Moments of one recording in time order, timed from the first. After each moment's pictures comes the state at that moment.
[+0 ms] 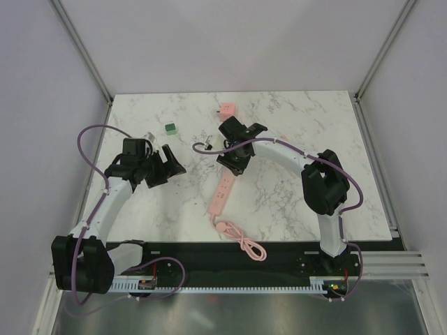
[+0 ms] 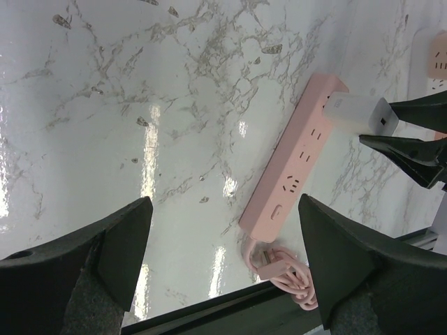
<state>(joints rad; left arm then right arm) -0.09 1.15 0.83 -0.55 0.31 -0.52 0.72 2.03 1.68 -0.84 -0.10 -0.43</state>
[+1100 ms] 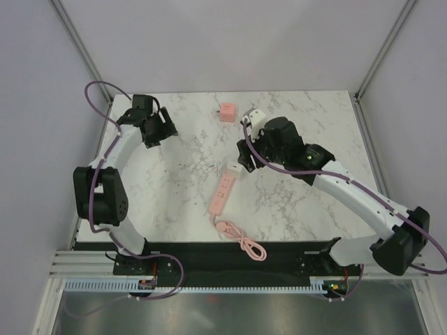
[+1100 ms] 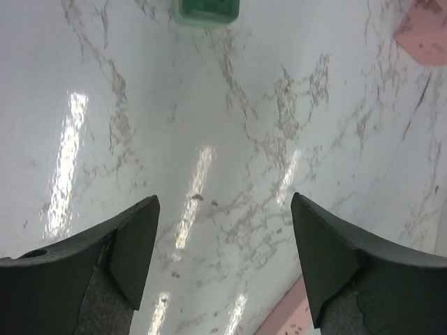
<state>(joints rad) -0.07 1.63 1.32 -0.57 0.06 -0.51 0.72 1.37 1.30 -0.51 -0.04 0.00</state>
